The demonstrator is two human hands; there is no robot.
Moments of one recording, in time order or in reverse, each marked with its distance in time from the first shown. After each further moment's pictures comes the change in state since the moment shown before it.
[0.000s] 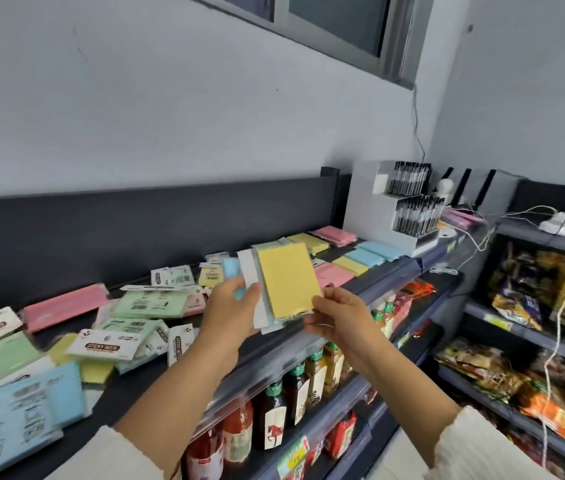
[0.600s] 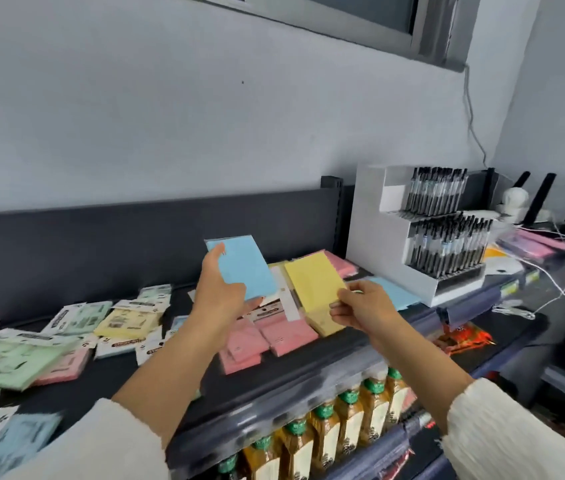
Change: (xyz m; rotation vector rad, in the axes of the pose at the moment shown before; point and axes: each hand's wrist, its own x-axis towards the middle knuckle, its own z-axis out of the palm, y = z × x) left_hand 0.146 0.017 0.176 -0.075 0.254 0.015; right_hand 0.227 -0.035 -0.178 -0.203 0.021 0.069
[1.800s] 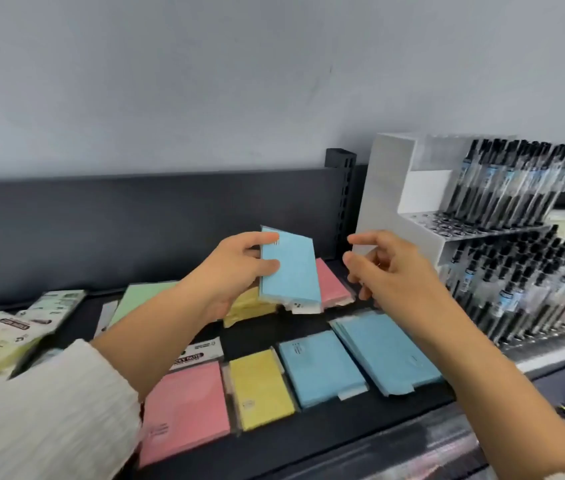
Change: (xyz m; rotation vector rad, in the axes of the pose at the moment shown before) left_hand 0.138 -0.023 0.138 0.228 -0.169 -0.115; right_hand 0.142 -0.044 -0.083 -0.443 -0.192 -0.447
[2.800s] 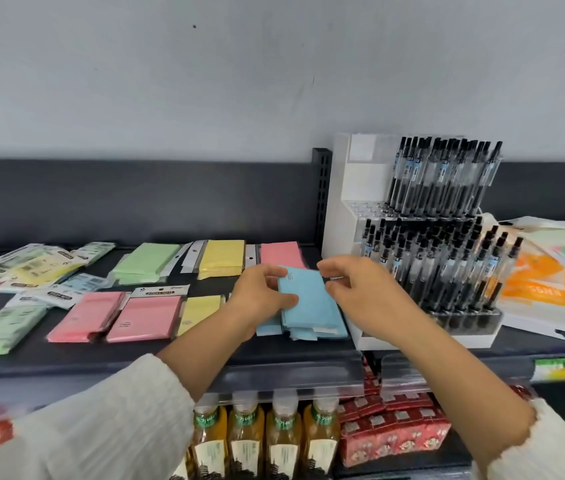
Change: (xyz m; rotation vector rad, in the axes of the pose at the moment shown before) left_hand -0.062 -0.030 0.149 0.129 0.340 -0.054; right_hand -0.037 0.054 -0.083 -0.268 -0.364 -0.222
